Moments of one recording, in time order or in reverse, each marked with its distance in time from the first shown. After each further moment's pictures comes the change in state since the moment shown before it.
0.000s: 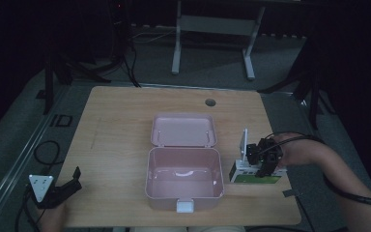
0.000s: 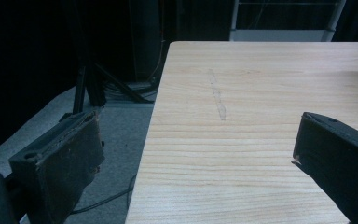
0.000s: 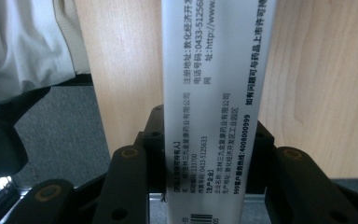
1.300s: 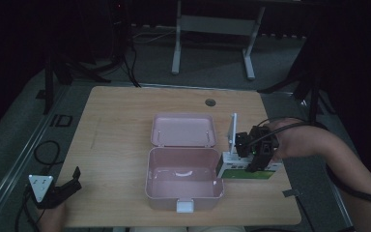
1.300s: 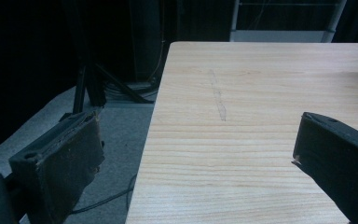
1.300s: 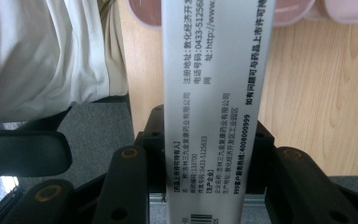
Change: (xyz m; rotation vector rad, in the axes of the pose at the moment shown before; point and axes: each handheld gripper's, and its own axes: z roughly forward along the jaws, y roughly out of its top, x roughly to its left) left arm 0.000 0.000 0.000 -0.001 0.001 -0.003; right arm 0.031 0.044 -0.090 -0.034 -0.022 -0.011
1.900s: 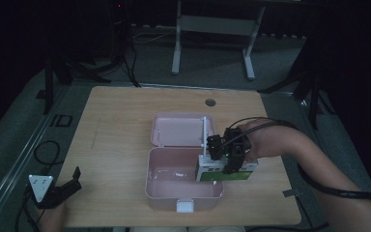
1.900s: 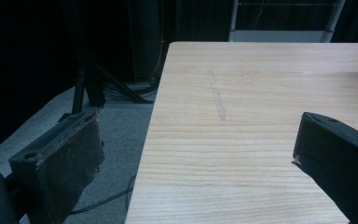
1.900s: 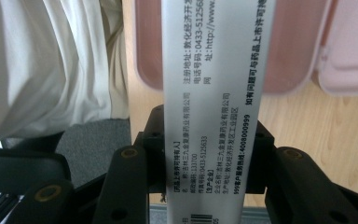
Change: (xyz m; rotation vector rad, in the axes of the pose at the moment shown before) left arm 0.000 0.000 0.000 -0.001 -0.003 0.003; right arm 0.003 0.057 0.005 -0.005 0.007 -0.062
